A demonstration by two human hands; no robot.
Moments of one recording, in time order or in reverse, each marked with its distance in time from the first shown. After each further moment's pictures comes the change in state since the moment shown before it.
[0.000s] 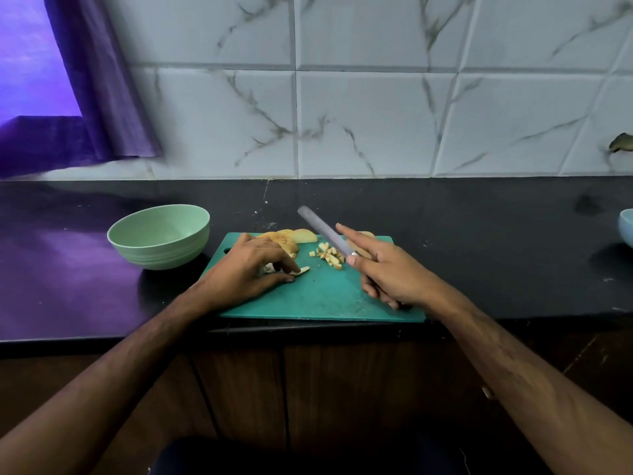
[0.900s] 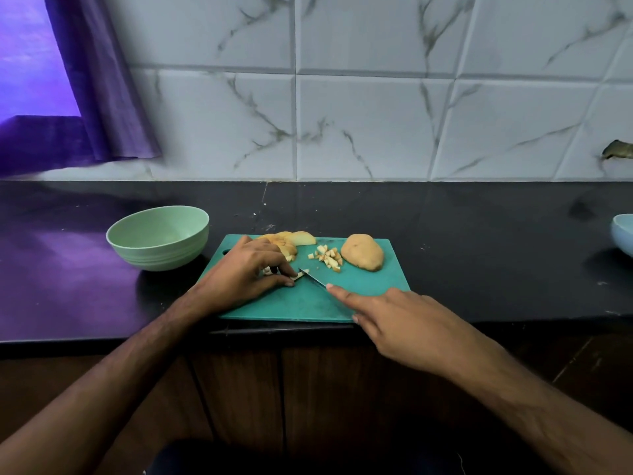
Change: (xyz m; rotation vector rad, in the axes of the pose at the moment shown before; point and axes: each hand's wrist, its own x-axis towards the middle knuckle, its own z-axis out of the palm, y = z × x) left_hand 0.000 0.003 -0.002 0.033 -0.013 -0.010; right_hand -0.058 -0.023 0.020 -0.885 -0.131 -0.057
